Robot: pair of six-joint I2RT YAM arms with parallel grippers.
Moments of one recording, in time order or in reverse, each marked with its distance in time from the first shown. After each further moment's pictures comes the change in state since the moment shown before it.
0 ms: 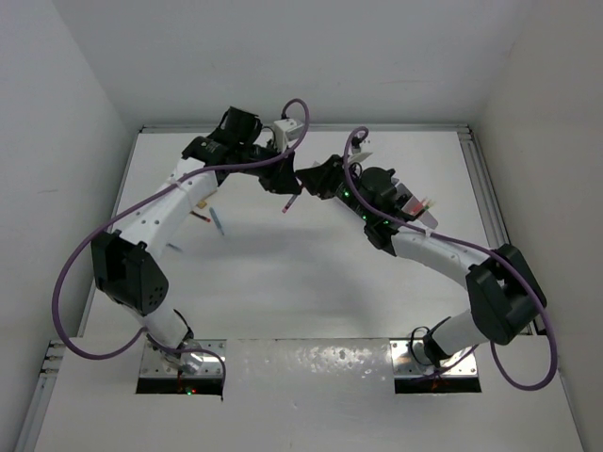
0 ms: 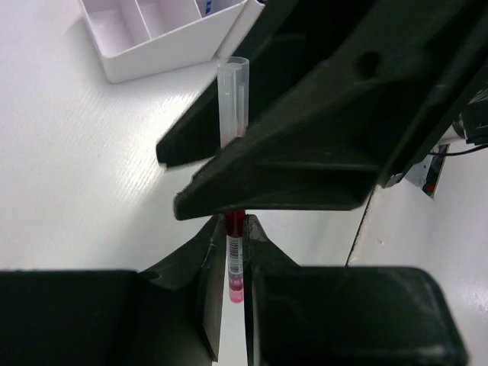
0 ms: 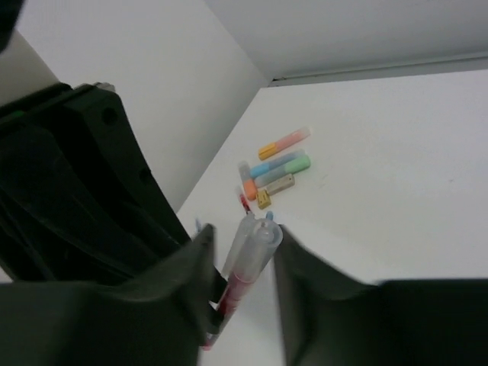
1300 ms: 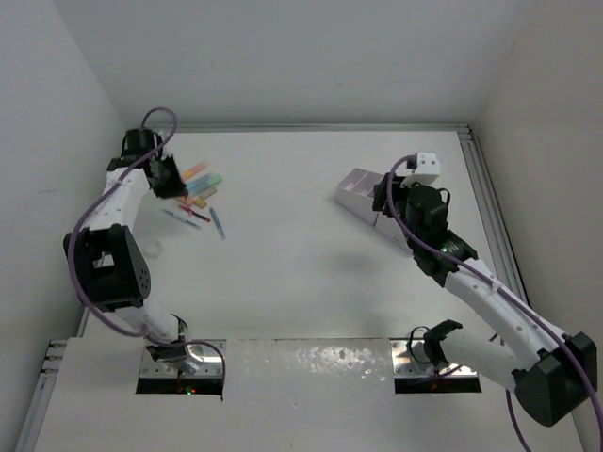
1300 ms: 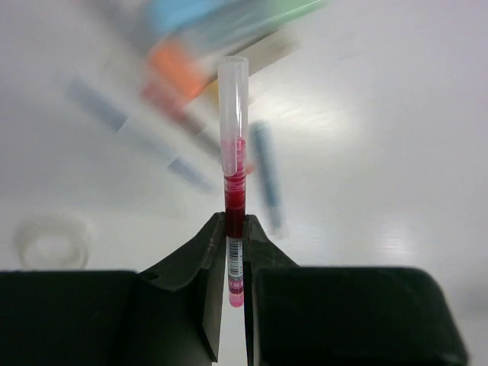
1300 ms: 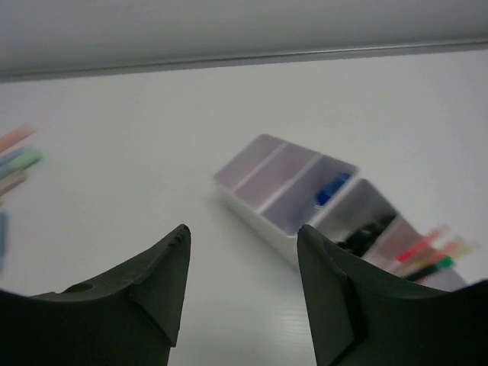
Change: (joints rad) left arm 0.640 0.017 -0.338 0.066 -0.579 -0.423; right arm -0.144 -0.514 -0.171 -0.602 0.539 -0.396
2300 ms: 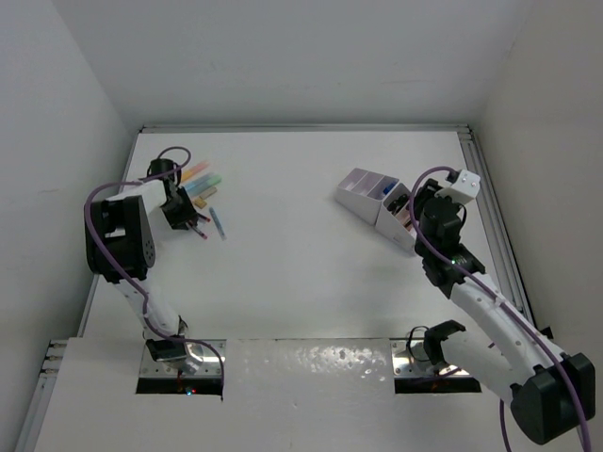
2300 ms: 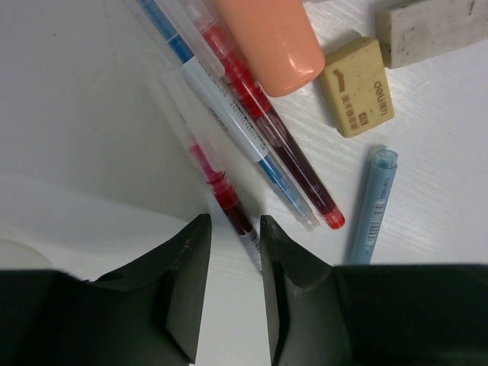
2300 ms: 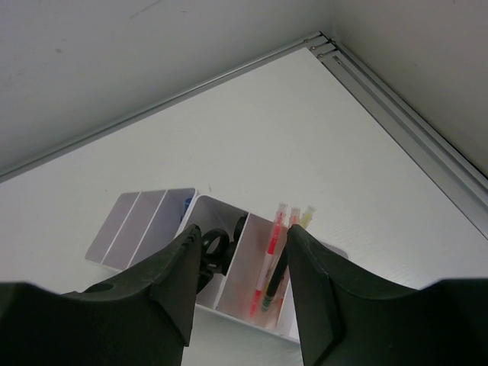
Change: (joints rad) left arm -0.045 0.211 -0.105 0.181 -0.119 -0.088; right arm -0.098 -0.069 -0.120 0.082 0.276 0.090
